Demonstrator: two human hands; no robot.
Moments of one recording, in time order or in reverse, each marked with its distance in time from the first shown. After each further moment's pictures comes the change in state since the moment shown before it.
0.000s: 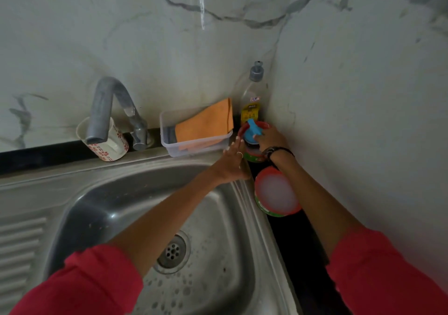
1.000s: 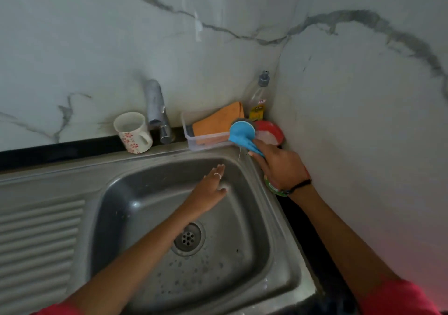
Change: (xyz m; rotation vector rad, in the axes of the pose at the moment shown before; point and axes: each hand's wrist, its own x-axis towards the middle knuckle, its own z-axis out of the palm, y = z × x) left_hand -0.148 -0.048 0.015 -0.218 0.180 -0.022; right_hand -0.148 0.003 0.003 -0.564 0.468 -0.828
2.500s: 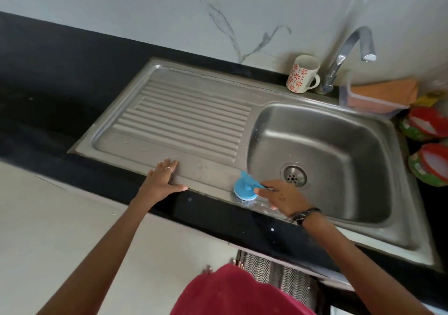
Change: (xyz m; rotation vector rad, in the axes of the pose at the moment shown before) left_hand -0.428 -0.239 -0.053 0.104 0.295 -0.723; right_hand -0.145 -0.318 -0.011 0.750 -0.994 0.022
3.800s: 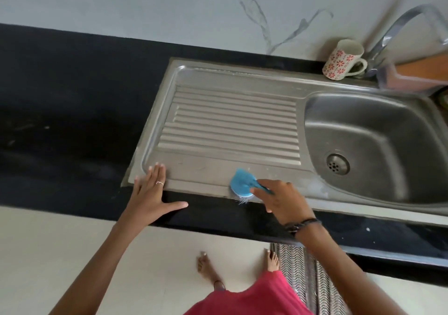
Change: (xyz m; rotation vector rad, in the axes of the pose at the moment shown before) left_hand 0.020 -0.175 -0.102 0.189 -0.058 0.152; right_hand 0.063 -0.166 0.139 -0.205 0.235 0.188
